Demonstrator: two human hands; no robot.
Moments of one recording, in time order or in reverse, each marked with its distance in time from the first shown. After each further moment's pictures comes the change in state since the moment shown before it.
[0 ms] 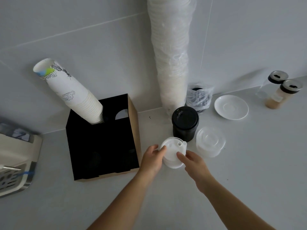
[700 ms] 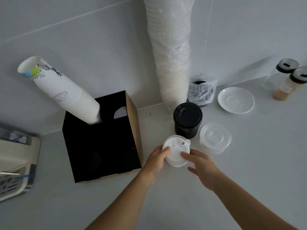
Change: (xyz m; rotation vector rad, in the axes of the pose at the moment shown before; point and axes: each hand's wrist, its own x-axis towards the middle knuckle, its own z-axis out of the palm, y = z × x) left_hand 0.012 -0.005 0.002 -0.072 -0.253 -0.073; right_hand 0.007 -0.007 -0.009 0.187 -0.133 0.158
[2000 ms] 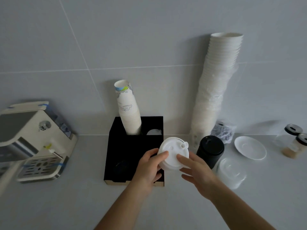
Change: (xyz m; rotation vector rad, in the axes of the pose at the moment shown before) left_hand -0.130 0.038 -0.091 -0.392 0.154 0.245; right_hand -0.086 -0.046 0.108 -0.241 -0.231 -0.308
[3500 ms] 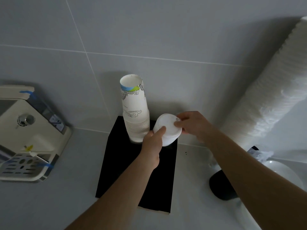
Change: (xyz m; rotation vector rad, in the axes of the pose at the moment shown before) left_hand 0.182 0.062 -0.009 -0.225 0.230 -0.001; right_hand 0.231 -0.122 0.037 -0.612 0.034 -0.104
